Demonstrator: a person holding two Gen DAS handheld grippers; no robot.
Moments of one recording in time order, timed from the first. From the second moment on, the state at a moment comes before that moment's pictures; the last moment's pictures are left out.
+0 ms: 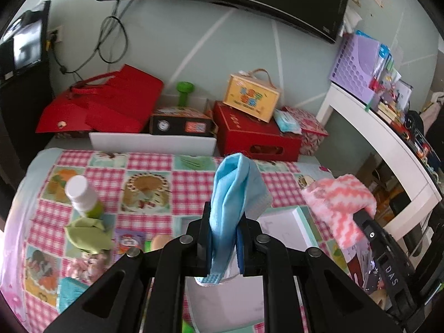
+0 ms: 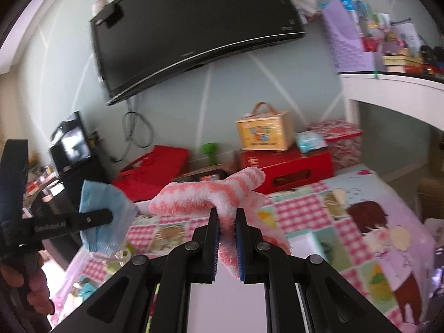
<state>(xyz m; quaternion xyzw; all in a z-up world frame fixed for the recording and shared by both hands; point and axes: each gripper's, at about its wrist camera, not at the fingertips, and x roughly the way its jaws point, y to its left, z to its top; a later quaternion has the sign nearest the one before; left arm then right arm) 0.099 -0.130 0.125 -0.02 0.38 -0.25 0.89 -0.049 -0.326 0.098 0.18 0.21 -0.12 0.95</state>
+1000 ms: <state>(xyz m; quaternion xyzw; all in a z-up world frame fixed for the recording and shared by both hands) 0.147 -0.196 -0.021 -0.05 0.52 -0.28 0.81 -0.008 -0.380 0.014 0.25 0.31 -0.17 0.90</state>
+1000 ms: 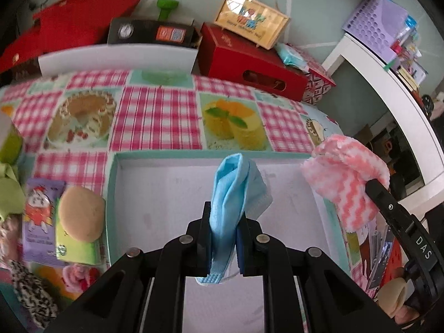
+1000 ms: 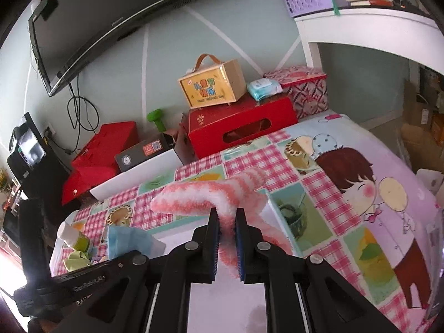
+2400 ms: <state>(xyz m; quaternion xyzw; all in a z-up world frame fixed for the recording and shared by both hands) 0.142 -0.160 -0.019 0.02 0.54 -0.17 0.83 0.034 -0.325 -0.018 0.14 0.45 -0.15 0.87</state>
